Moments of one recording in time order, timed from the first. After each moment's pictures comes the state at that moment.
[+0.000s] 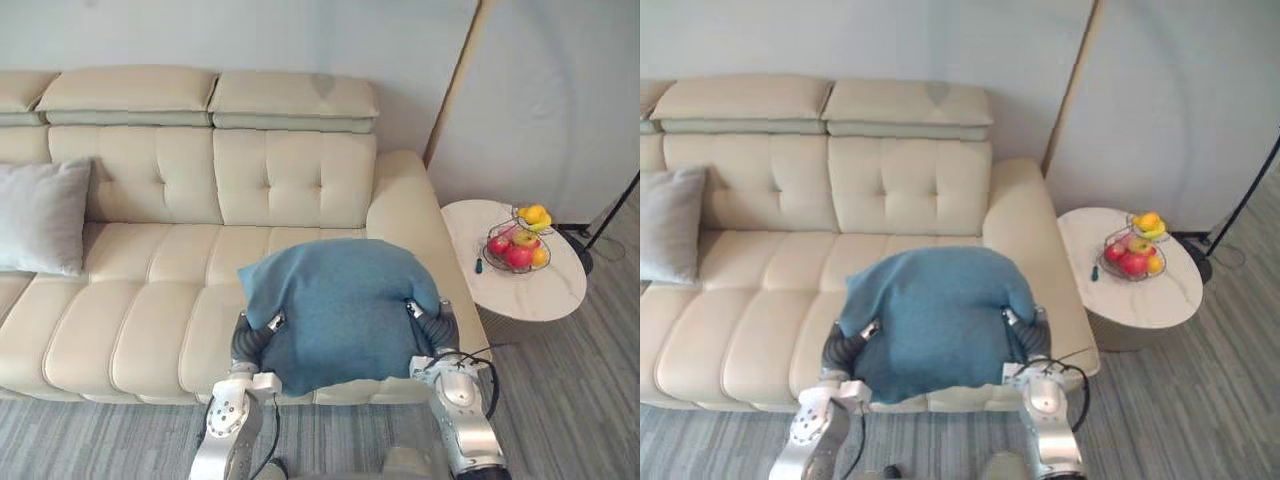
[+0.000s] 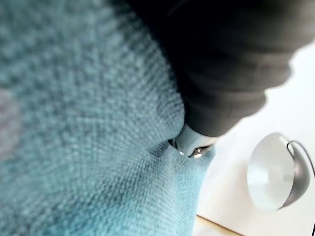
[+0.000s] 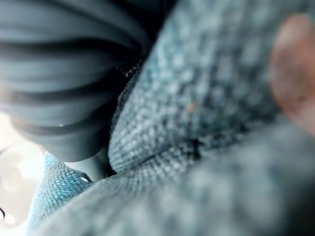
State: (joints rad) left arm 0.24 0.09 -0.22 -0.04 -0.34 -0.13 0.17; right arm 0.08 -0.04 0.03 0.09 0.02 -0.11 -0.17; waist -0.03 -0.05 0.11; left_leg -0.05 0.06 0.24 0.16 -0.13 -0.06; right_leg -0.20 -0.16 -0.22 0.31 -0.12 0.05
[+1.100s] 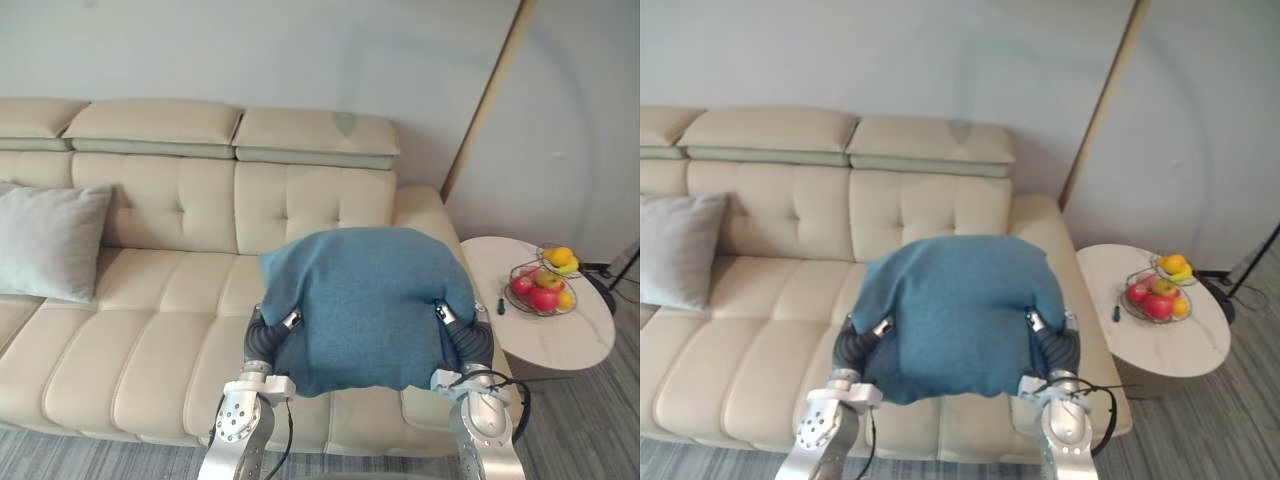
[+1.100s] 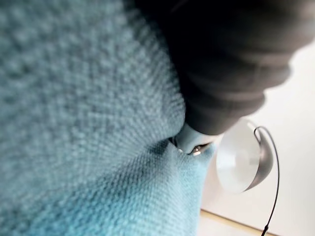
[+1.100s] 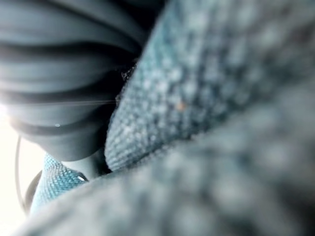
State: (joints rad) left arm 0.29 0.07 -0.29 -0.18 -0.28 -0.12 0.15; right arm 0.30 -0.01 0.01 -0.16 0.04 -0.11 -0.20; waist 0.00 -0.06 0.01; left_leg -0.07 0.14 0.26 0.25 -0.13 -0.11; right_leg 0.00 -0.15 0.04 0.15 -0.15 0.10
